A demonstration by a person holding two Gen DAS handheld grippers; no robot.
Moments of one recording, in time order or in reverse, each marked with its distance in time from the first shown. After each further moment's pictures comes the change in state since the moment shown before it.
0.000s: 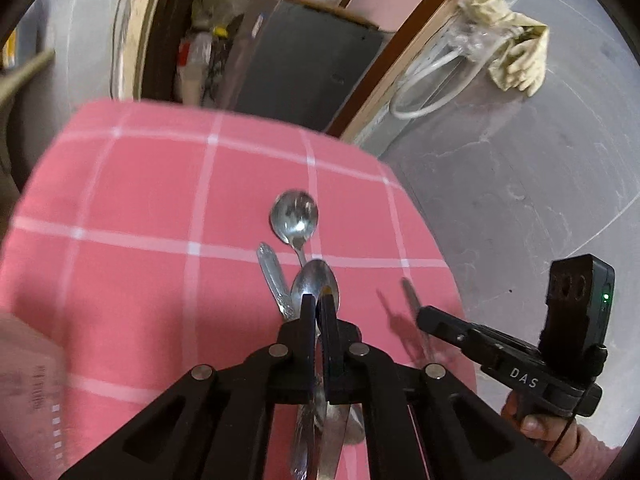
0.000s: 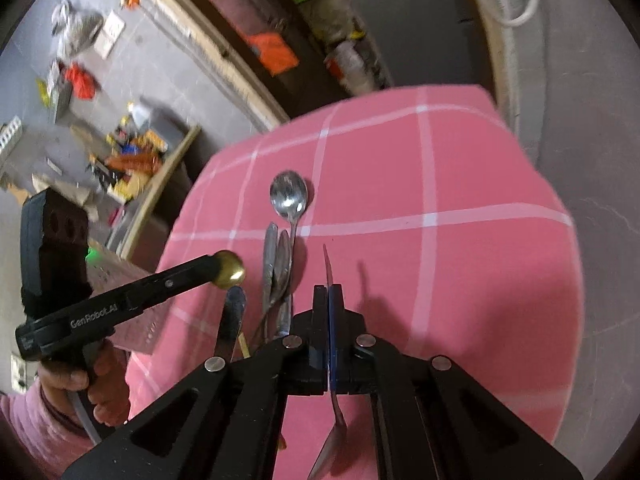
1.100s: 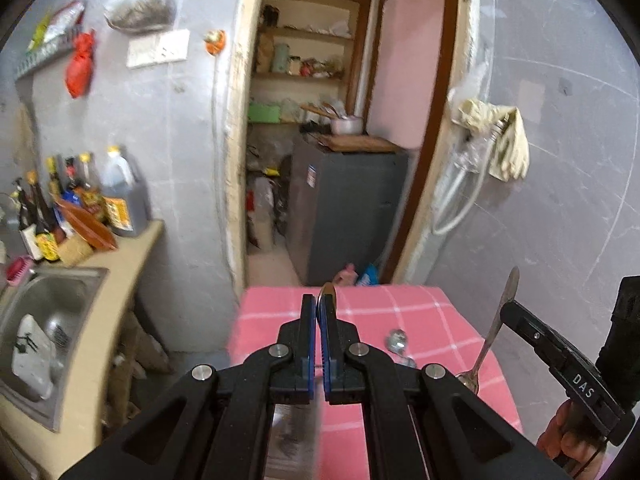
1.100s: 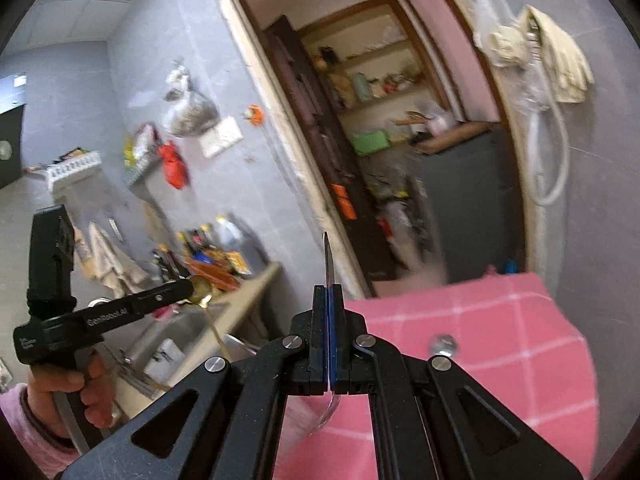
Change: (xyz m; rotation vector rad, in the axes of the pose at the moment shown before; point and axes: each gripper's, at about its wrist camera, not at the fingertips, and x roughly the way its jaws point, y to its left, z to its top) left arm -0.257 0.040 0.053 0.187 -0.407 0.274; right arm -0.132 0.223 0.012 -0.191 -0.550 0.099
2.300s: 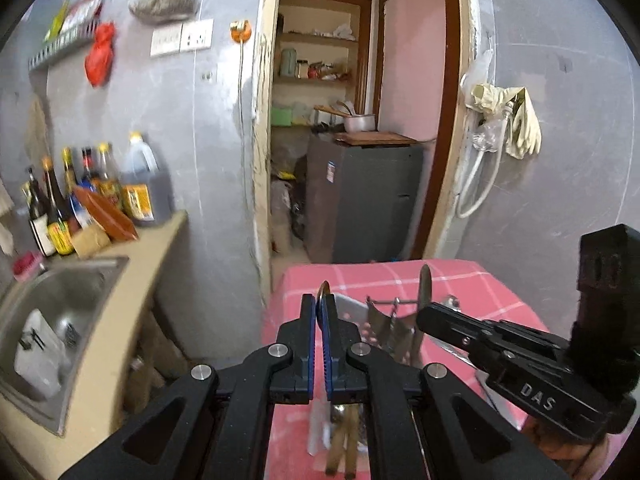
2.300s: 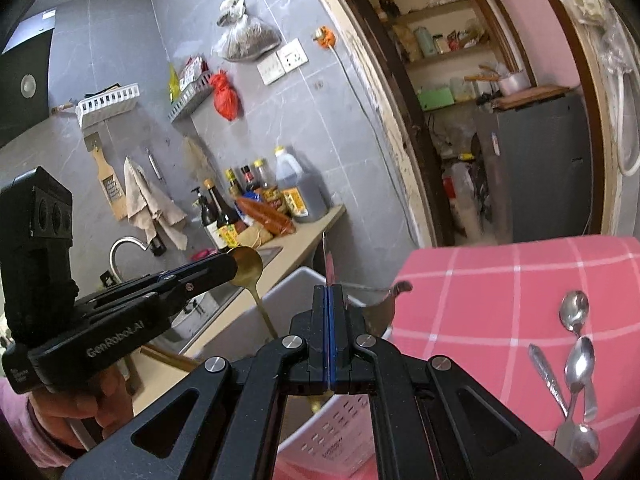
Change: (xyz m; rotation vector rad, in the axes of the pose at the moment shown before) left arm 0.020 0.055 -0.076 0.039 -0.028 0.012; right arm 0.104 0.058 -0.102 -0.056 0.184 0.142
